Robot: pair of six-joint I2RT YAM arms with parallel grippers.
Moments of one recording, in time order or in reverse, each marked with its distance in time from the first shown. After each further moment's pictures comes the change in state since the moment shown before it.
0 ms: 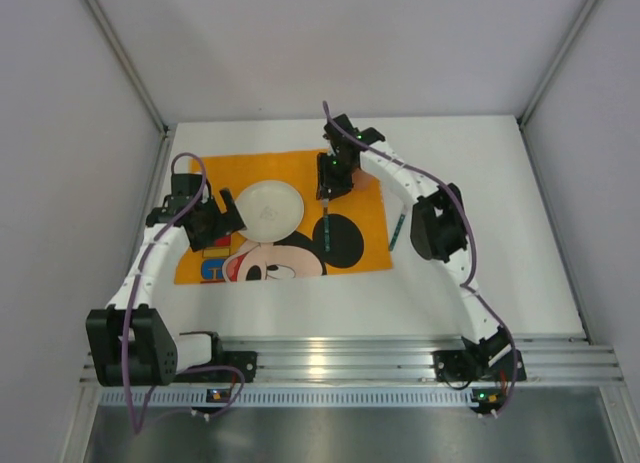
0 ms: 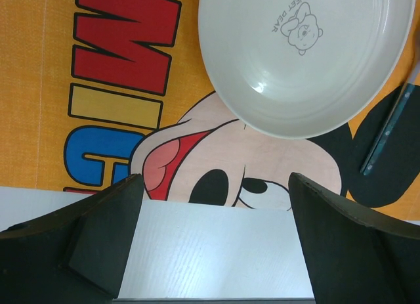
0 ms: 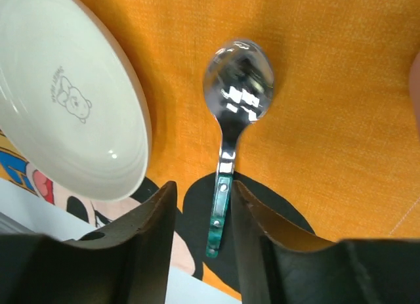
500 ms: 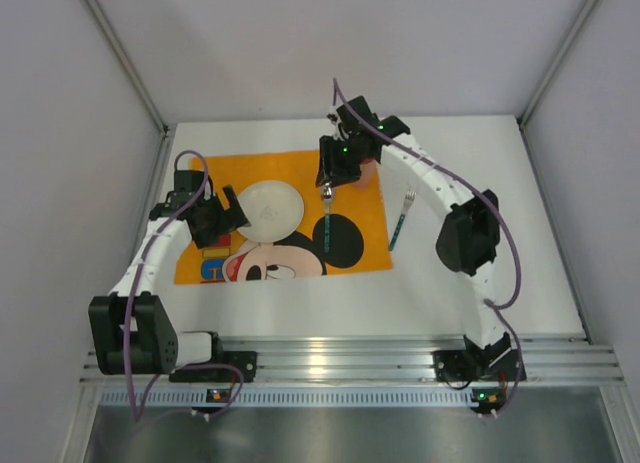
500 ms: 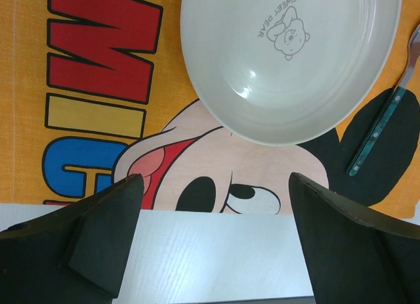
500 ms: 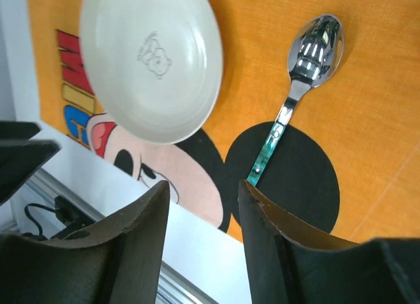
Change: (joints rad) left arm 0.000 0.053 0.015 0.029 0.040 -0.020; right arm 0.003 -0.209 -0.115 0.042 -0.068 -0.032
